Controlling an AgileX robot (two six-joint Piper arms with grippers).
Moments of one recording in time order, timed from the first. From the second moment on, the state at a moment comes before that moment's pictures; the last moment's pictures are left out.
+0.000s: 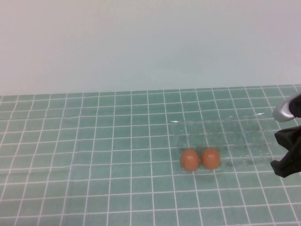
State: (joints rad) right arm 0.48 1.16 -0.72 -0.31 0.39 0.14; left arm -0.07 -0.03 0.03 0.01 0.36 -0.06
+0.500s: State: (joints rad) right arm 0.15 0.52 -0.63 -0.46 0.40 0.31; left arm -0.07 -0.03 0.03 0.01 0.36 -0.06
